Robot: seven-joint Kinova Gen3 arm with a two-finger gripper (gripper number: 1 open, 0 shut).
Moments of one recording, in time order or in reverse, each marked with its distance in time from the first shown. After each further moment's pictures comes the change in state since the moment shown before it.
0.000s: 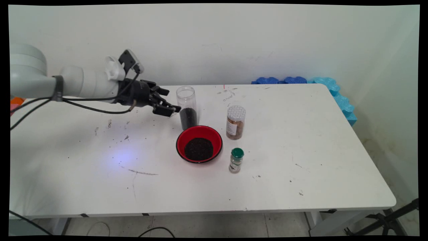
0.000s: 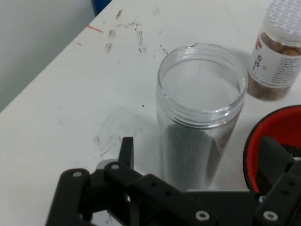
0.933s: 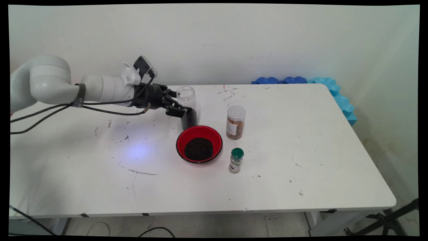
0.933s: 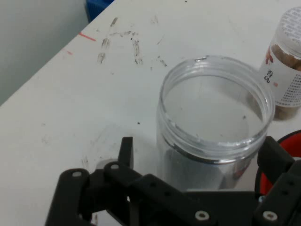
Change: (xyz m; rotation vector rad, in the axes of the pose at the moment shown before) arm -0.005 -0.002 0.044 -0.018 0.036 -0.024
